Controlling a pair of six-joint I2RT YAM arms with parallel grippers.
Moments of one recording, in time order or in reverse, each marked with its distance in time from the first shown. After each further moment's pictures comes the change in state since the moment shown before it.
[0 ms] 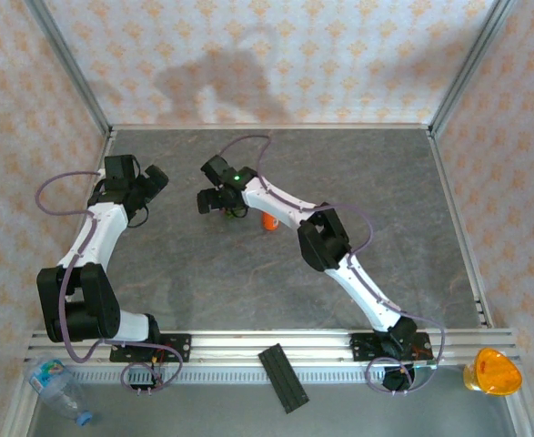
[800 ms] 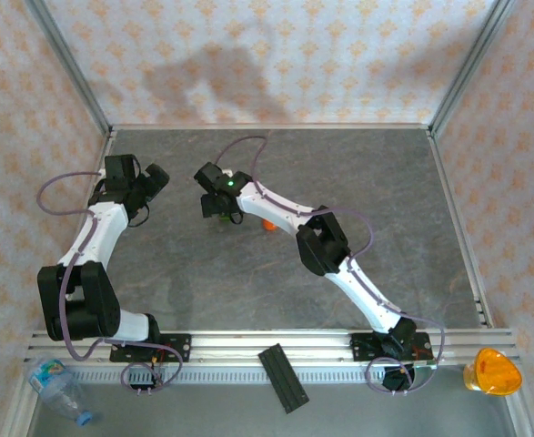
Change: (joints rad) left arm 0.000 0.009 -0.001 0.019 0.025 -0.026; right arm 0.044 -0.025 -0.019 -0.070 0.183 0.067
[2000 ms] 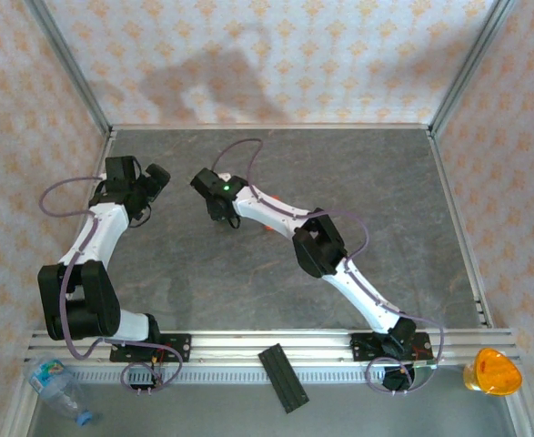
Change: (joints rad) left arm 0.001 0.003 -0.026 0.025 0.076 -0.104; right arm 0.021 0.006 0.008 -0.027 0.062 -0.027
